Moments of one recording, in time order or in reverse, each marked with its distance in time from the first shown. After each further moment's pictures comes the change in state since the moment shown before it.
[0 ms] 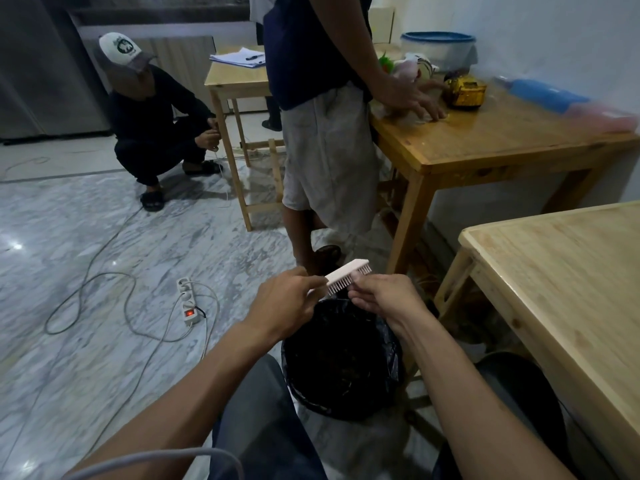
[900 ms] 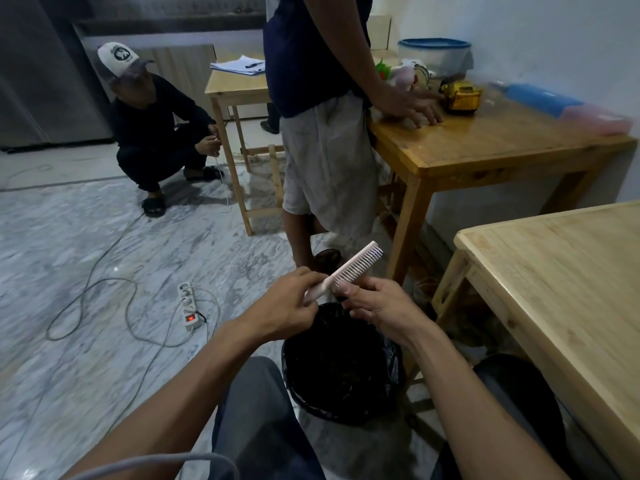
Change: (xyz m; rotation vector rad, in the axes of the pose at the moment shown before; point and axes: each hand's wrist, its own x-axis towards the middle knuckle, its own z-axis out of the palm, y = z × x) left_hand 0.003 0.000 -0.014 -0.262 -0.209 0.028; right_hand -0.012 0.004 -0.010 -0.012 -0.370 -0.097
